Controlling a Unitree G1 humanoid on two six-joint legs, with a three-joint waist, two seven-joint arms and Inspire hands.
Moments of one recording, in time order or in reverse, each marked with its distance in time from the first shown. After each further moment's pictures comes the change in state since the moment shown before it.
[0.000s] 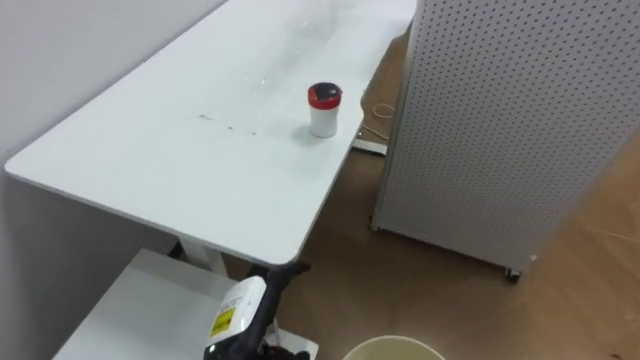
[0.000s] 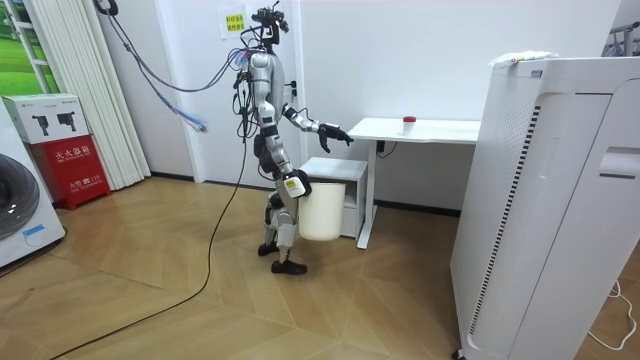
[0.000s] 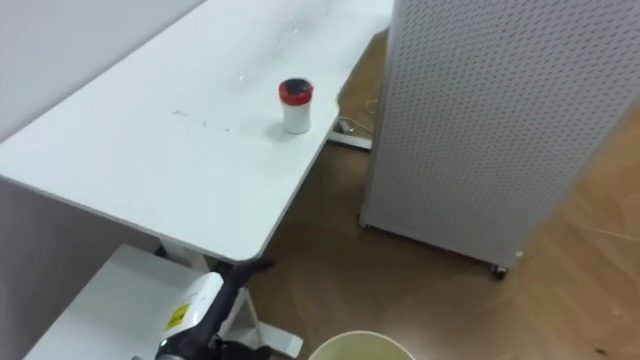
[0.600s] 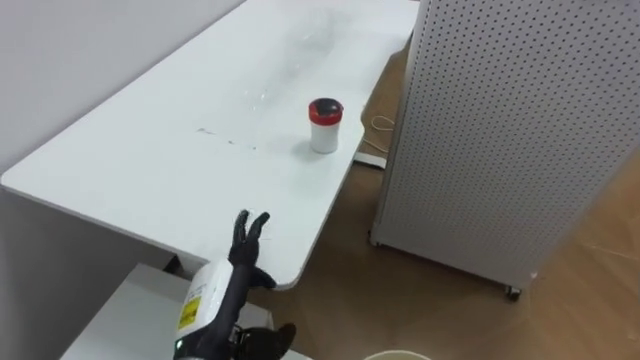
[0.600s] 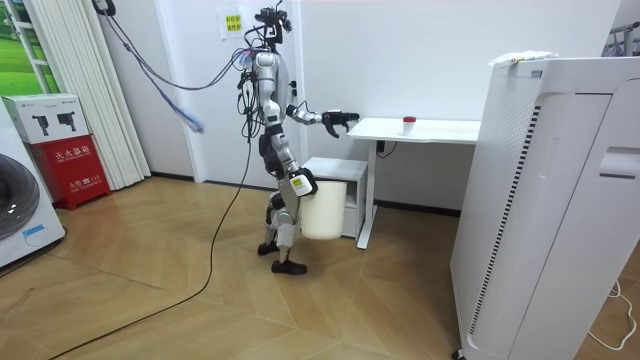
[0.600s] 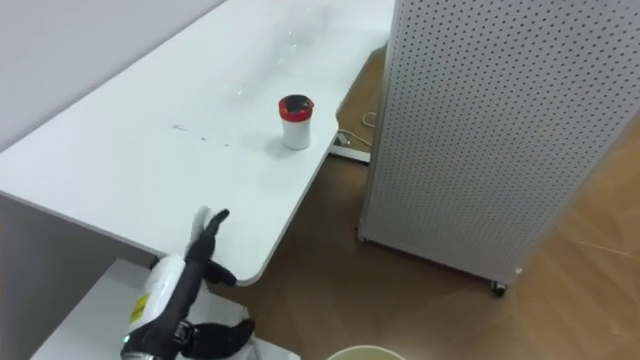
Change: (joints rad) left arm 0.125 0.048 0.090 -0.293 -0.058 -0.007 0.088; right arm 0.017 -0.008 -0.011 -0.011 -0.048 -0.011 -0.002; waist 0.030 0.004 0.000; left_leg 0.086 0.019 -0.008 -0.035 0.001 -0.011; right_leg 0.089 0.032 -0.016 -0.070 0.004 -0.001
